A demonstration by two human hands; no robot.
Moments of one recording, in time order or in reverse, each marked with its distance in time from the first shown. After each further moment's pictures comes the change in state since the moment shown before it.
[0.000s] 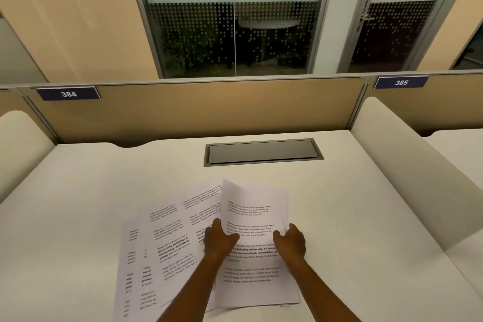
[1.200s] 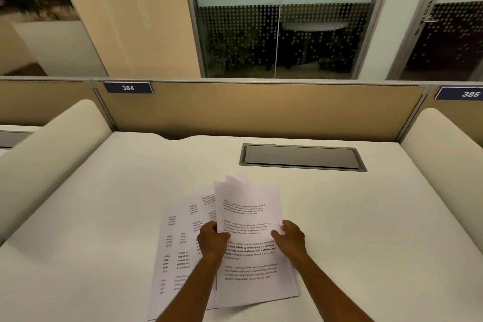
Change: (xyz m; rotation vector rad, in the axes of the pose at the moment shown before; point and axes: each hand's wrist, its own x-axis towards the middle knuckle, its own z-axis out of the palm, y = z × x) left_hand -0.018 -0.032 -0.069 -0.342 0.303 -0.191; right_hand -0.011 -0.045 0.048 -0.052 -0.256 -0.233
